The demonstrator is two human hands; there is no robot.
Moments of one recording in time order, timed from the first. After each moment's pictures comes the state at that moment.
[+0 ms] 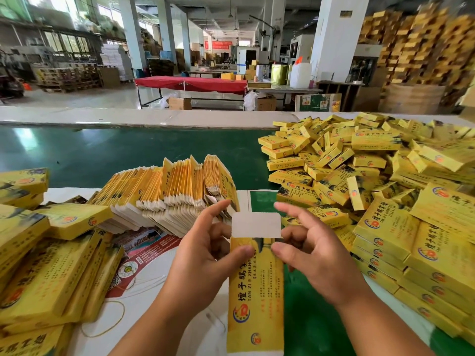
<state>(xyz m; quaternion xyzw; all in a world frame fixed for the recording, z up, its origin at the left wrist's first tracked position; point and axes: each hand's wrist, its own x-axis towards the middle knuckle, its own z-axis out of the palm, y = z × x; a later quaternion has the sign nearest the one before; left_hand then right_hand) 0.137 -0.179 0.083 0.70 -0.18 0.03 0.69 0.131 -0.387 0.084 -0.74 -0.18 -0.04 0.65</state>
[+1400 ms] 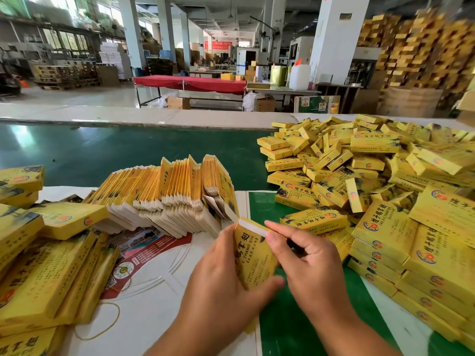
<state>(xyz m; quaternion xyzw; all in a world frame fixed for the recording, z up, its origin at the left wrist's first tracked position) 0.113 -0.207 0.076 0.88 -0.13 0.12 0.43 0.118 -0.360 0.075 -0.76 -0.09 -0.23 0.60</state>
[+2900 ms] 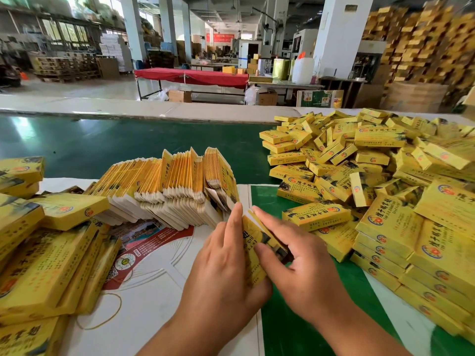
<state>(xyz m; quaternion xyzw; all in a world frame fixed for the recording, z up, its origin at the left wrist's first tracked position) 0.112 -0.203 0.071 0.91 -0.20 0.18 0.32 0.114 -0.354 0.084 -0.83 -0.22 -0.24 0.44</state>
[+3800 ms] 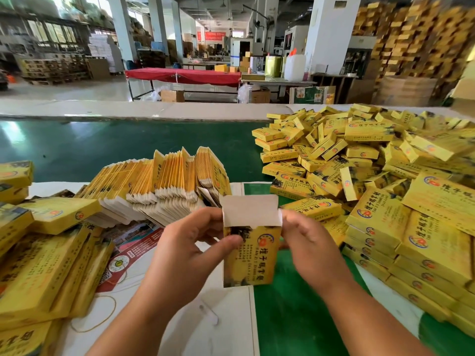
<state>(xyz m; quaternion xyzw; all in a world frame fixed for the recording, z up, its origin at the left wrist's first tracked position) 0.129 -0.170 0.097 0.80 -0.24 0.13 0.53 0.131 -0.377 0.081 -0.81 -0.10 -0.11 0.56</state>
